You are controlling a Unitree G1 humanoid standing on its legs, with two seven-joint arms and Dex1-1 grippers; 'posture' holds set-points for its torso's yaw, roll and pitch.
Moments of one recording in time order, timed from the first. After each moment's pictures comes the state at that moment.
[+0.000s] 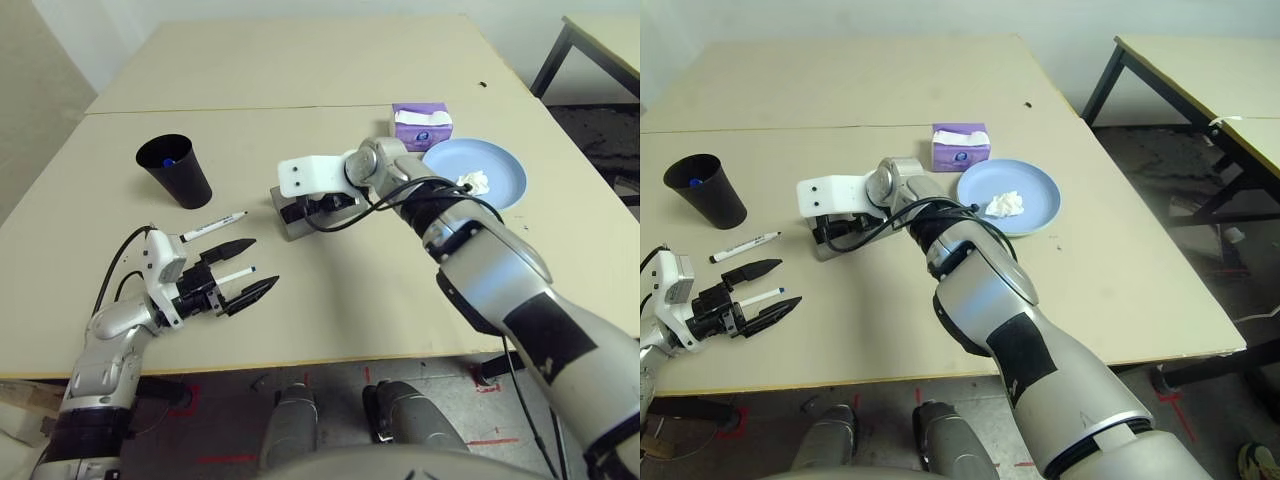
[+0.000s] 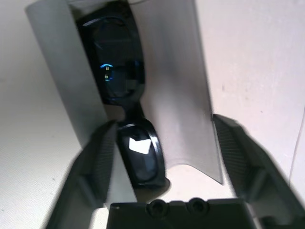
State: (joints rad) left arm 0.02 0.61 0.21 0.09 -0.48 -0.04 -1.12; right arm -1.40 0.00 0.54 1.23 -0.54 -0.09 0.89
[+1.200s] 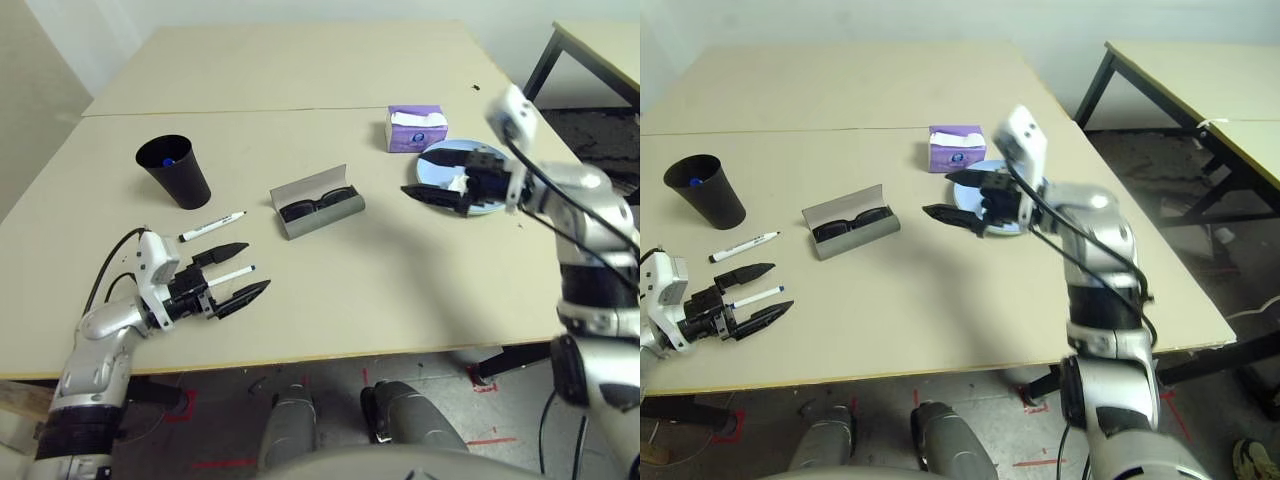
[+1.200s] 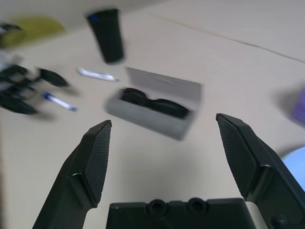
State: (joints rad) left arm 0.02 0.66 0.23 0.09 -0.49 -0.01 -1.15; right arm -0.43 -0.40 -0.22 -0.08 0.30 0.53 1.17
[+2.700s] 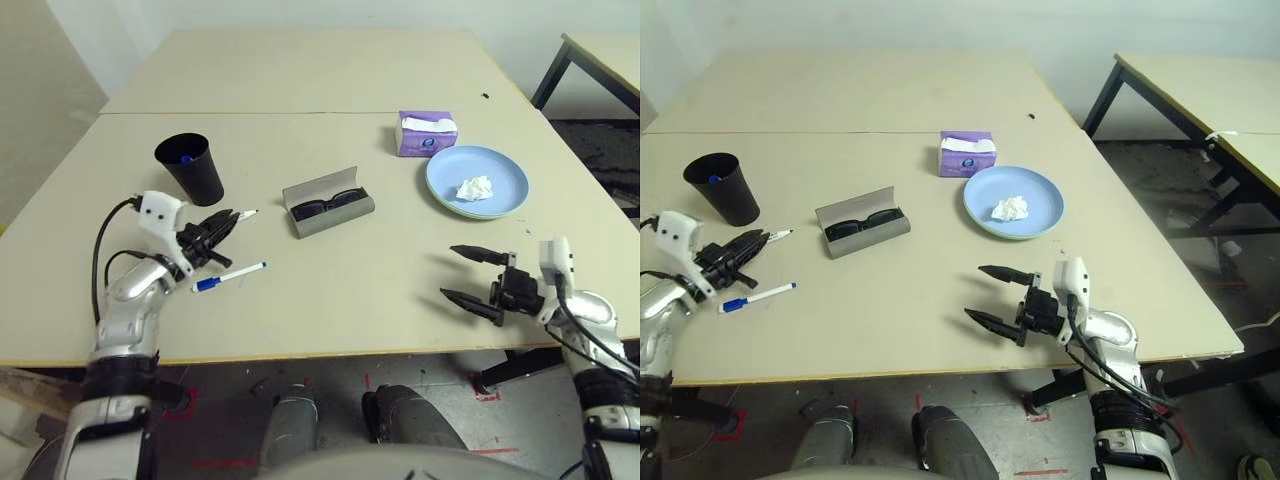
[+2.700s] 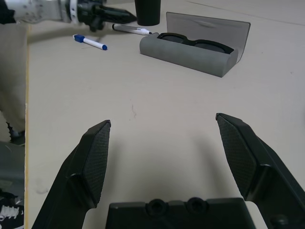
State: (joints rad) left arm -0.34 0.51 0.19 0.56 -0.23 -0.10 -0.69; right arm -0.17 -0.47 -0.15 0.41 0.41 -0.32 1.39
